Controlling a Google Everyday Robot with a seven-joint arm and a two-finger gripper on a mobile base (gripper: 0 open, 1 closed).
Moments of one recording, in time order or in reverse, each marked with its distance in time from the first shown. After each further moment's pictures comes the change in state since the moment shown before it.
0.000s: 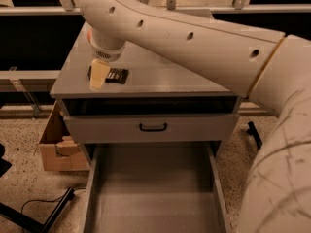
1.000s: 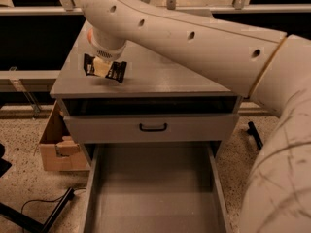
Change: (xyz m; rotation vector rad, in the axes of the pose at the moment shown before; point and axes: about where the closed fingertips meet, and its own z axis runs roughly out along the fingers) arm 0.000 -0.002 -0.002 0.003 -0.002 0.002
